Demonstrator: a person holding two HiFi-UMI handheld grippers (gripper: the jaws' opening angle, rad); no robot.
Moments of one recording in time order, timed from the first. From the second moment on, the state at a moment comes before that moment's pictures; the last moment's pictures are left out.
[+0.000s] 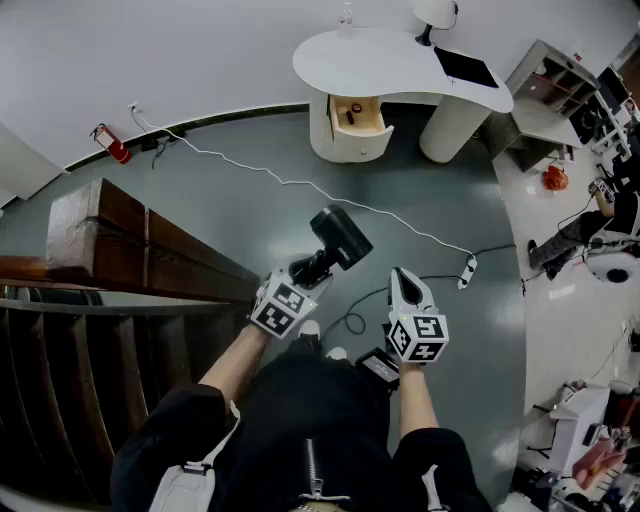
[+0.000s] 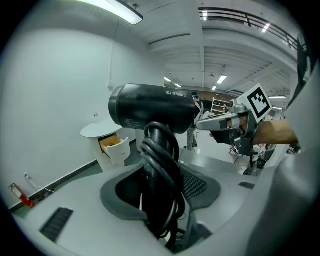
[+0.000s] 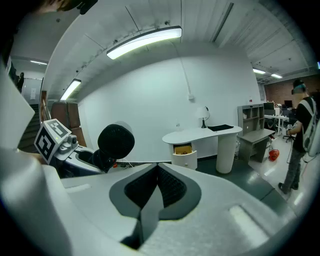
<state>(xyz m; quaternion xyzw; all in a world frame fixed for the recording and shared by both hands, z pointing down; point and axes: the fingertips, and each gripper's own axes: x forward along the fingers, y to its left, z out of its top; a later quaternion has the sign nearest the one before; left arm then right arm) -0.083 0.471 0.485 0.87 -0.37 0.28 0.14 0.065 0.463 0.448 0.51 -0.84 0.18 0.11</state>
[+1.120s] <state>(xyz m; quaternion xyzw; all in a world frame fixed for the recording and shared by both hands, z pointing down) -0.073 0.489 0.491 0.88 -0.35 0.29 0.13 0.075 0.483 0.441 0.54 -0.82 0.17 0.08</state>
